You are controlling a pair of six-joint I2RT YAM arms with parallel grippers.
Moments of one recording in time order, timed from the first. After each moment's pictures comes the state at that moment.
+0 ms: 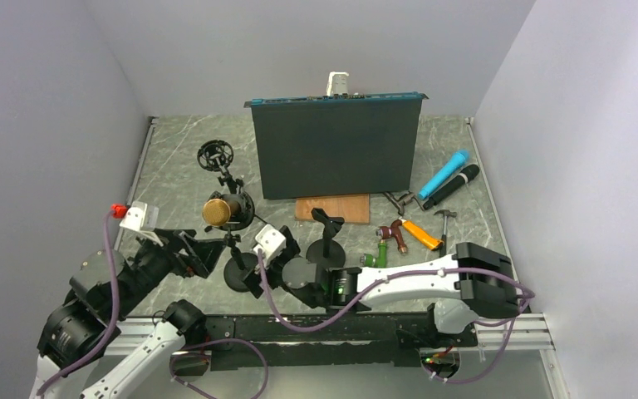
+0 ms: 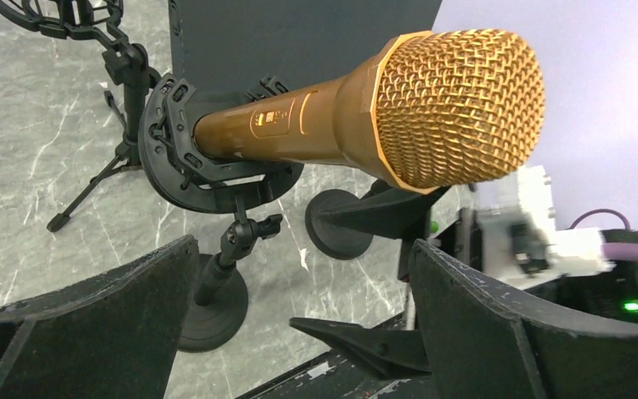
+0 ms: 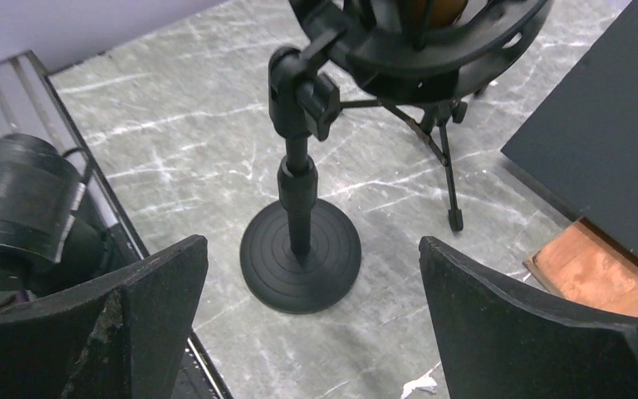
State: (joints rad) left arm -0.60 0.31 1.02 -0.88 -0.07 -0.46; right arm 1.46 1.56 0.93 0.40 0.55 0.10
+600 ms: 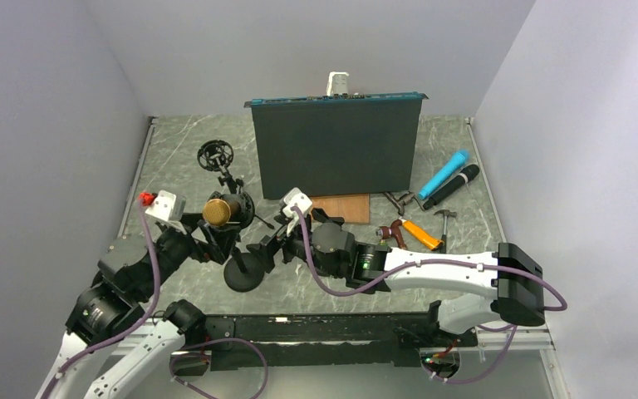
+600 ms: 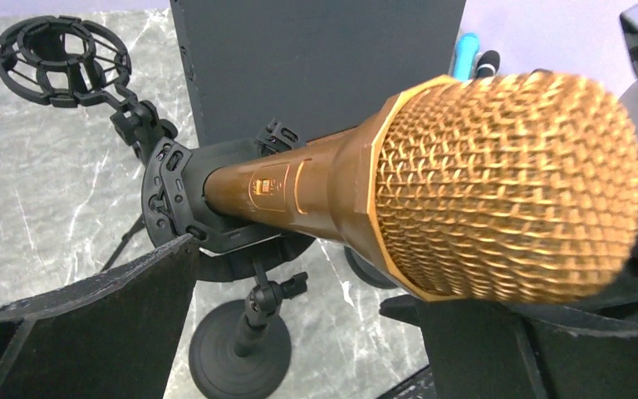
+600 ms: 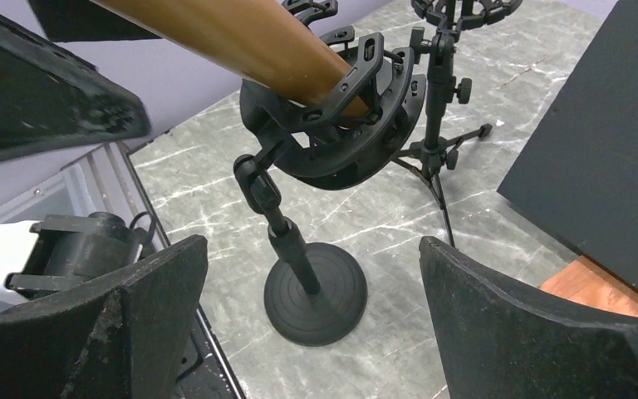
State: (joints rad) left arm -0.60 0.38 0.93 -0.70 -0.08 -0.32; right arm 1.31 1.36 0.92 0.34 0.32 0.20
